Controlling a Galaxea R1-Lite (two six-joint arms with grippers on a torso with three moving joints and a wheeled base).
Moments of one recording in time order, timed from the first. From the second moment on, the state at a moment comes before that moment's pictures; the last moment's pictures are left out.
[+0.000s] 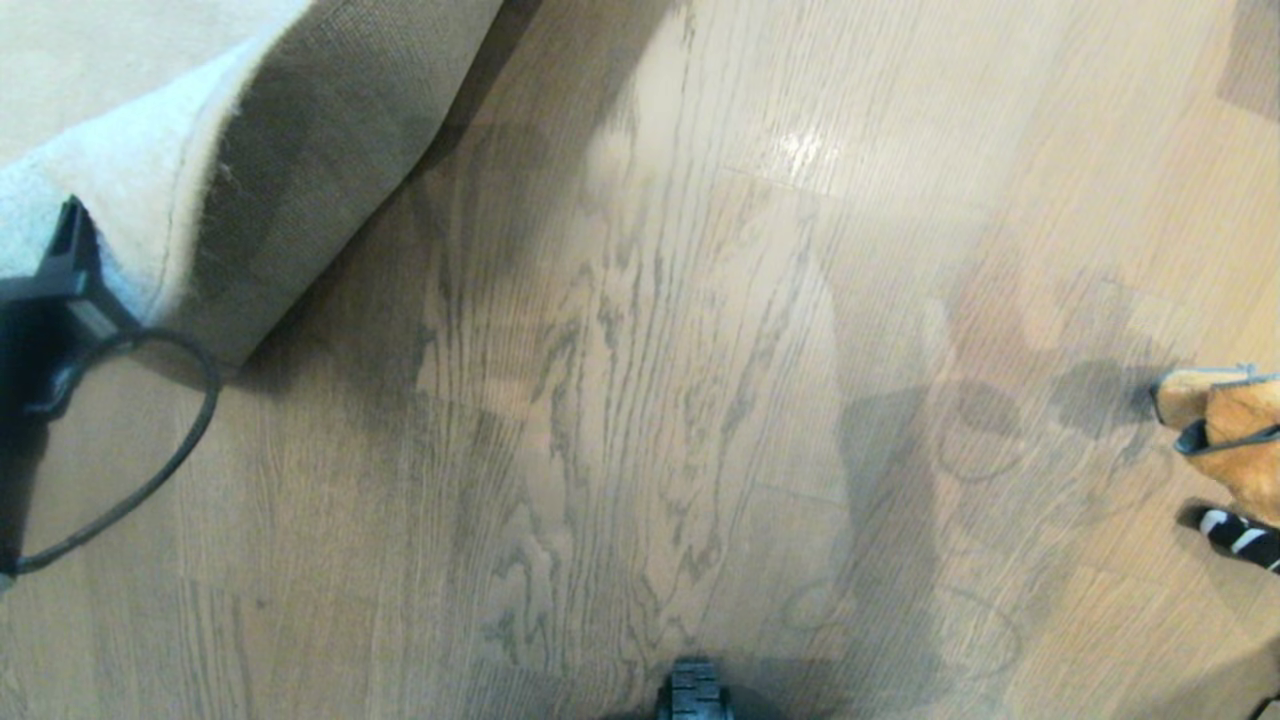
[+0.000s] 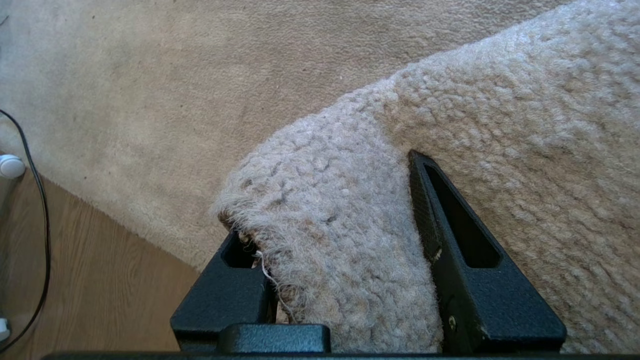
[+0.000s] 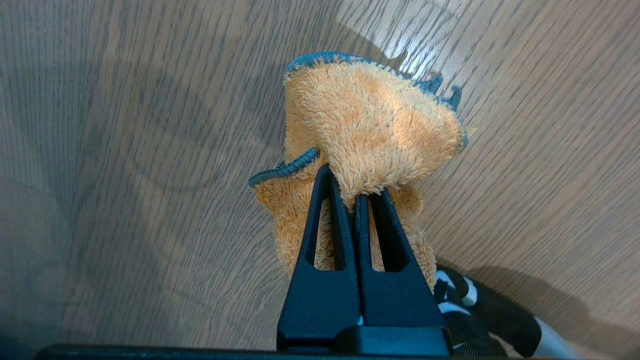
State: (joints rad) left arm 0.02 1.38 -0.34 -1.52 0.39 0.25; right arm -0.81 1.50 -0.24 -1.22 0.86 -0.15
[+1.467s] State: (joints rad) left arm 0.02 1.38 -0.32 -1.52 0.39 0.25; right arm -0.81 1.45 -0.13 -1.23 0.86 -0.15
